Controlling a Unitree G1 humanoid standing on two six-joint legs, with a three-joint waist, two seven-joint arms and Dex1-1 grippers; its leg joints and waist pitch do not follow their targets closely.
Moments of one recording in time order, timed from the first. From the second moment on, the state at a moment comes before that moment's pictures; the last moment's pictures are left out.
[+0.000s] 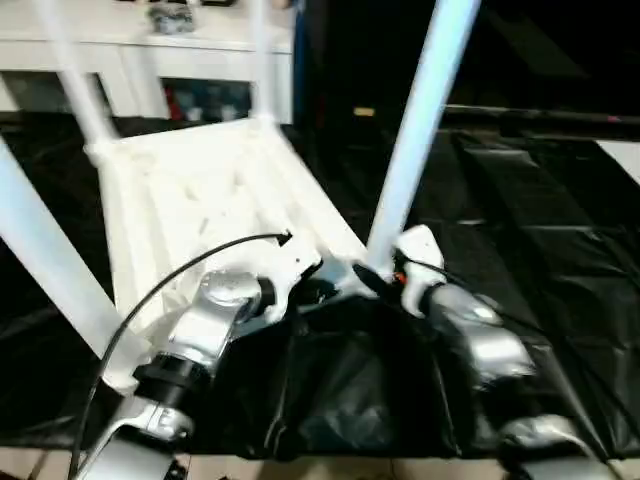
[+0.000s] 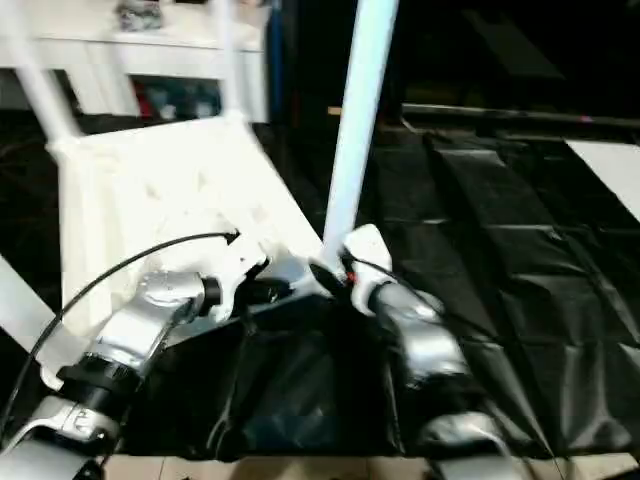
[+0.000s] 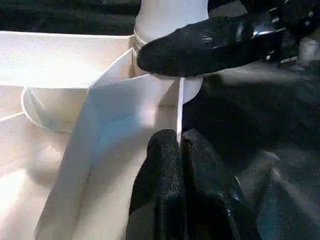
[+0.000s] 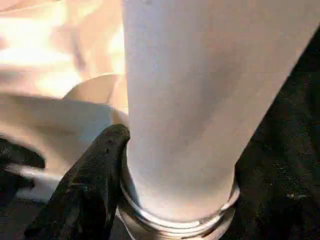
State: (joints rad) left arm -0.52 0.17 -0.21 0.46 0.08 0.31 -0.83; right arm -0.50 -0.06 0.04 0.65 0.00 0.08 0.45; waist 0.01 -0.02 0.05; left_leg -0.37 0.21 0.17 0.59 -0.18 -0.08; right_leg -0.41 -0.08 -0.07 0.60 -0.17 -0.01
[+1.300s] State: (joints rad) left arm -0.49 0.41 -0.25 0.40 -0.05 0.23 -1.33; right arm -0.45 -0.35 0.21 0.48 0.08 0.02 1.21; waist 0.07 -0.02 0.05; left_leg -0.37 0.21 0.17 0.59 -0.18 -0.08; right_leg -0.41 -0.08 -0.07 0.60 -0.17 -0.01
